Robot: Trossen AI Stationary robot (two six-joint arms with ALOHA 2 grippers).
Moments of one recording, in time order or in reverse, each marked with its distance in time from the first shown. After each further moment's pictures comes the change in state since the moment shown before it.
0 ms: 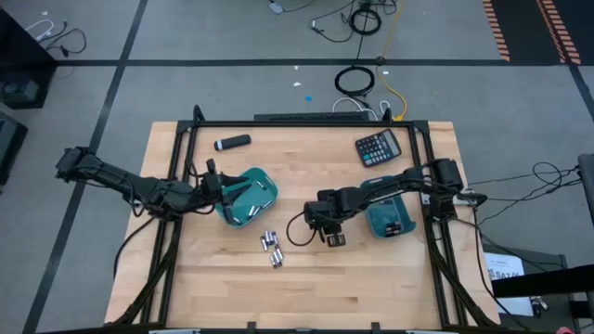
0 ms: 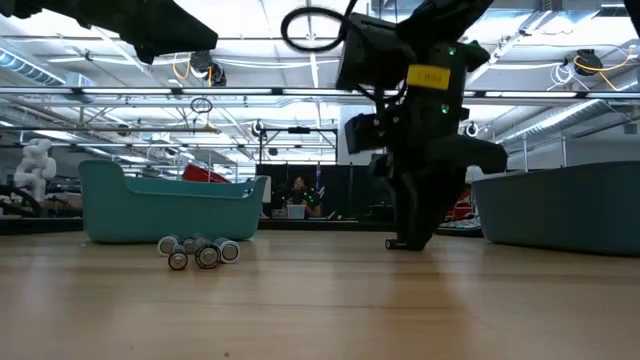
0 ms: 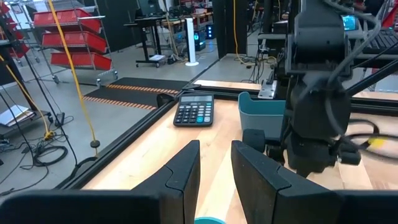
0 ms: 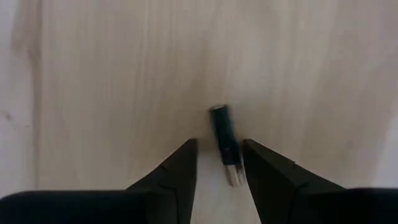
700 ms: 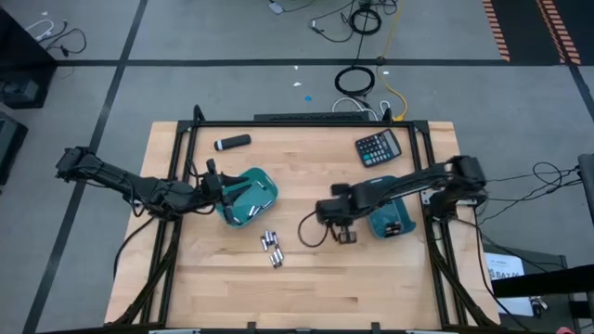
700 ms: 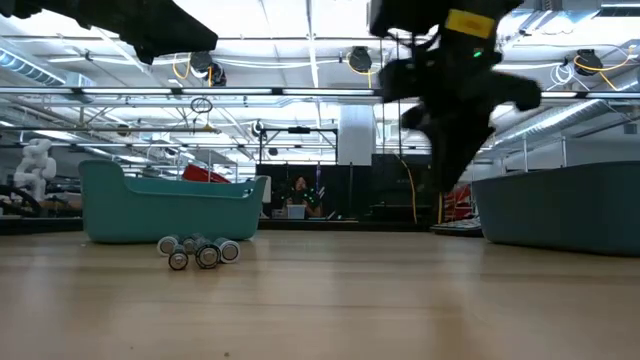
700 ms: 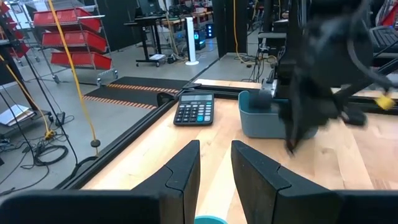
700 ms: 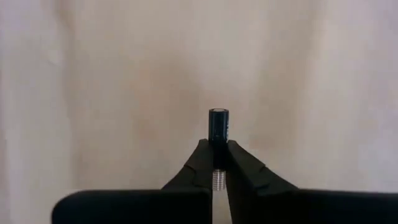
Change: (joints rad) left arm -0.001 0.000 0.000 -0.006 0.000 -0.002; right arm 0.044 -0.188 0.000 -0.235 0.096 0.108
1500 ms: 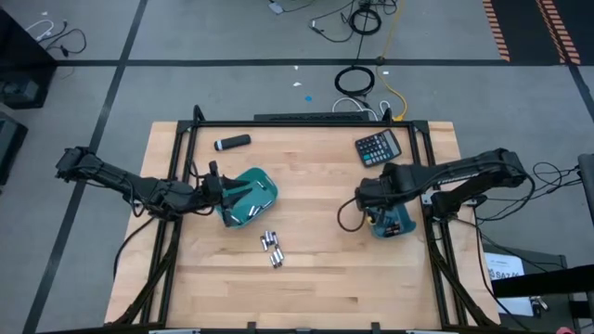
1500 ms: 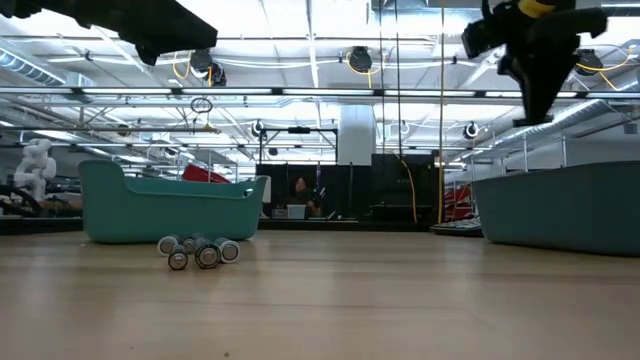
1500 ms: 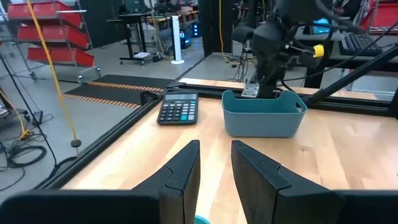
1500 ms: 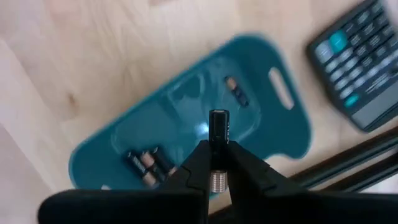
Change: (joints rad) left arm -0.001 0.000 0.000 0.000 0.062 -0.030; right arm 0.006 -0.356 -0.030 -0.519 0.102 0.452
